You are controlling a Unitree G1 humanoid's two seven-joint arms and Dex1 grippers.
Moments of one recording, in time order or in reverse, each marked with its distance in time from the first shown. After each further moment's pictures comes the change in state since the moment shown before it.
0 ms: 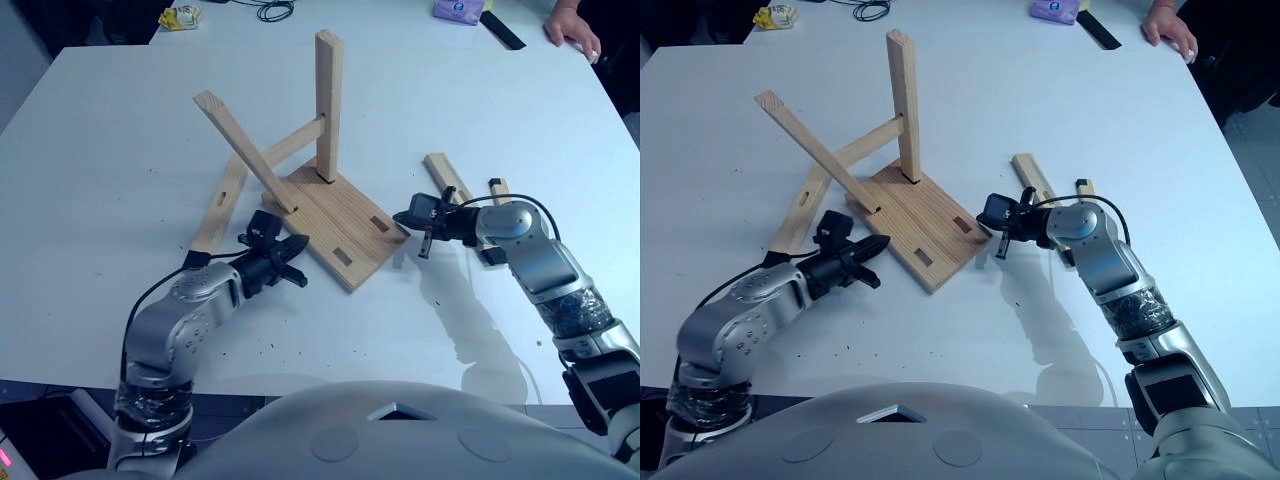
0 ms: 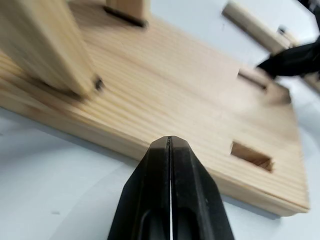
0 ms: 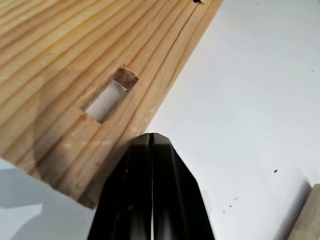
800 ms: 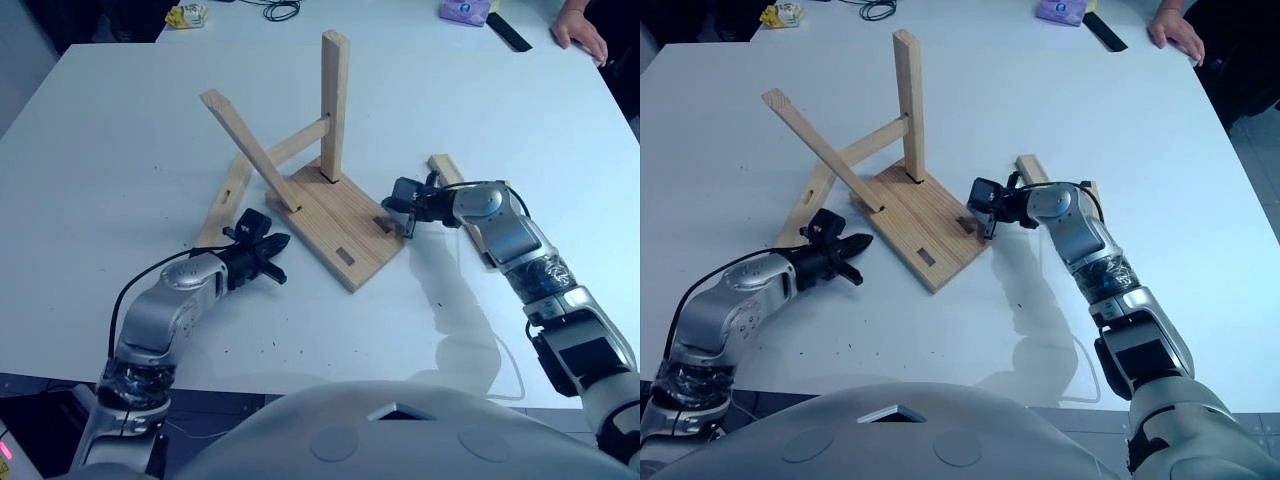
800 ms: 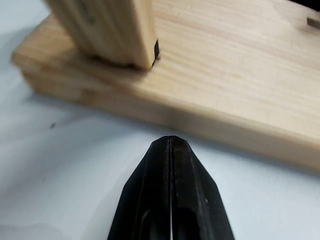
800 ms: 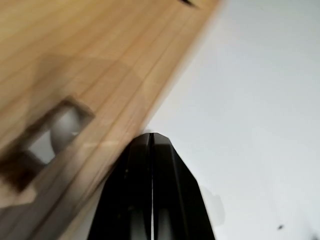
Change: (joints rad) left arm -0.113 0.137 -0.165 0.315 0.194 -0.203 -0.102; right arm -0.129 0.081 0.051 0.214 -0.059 -0.122 0.066
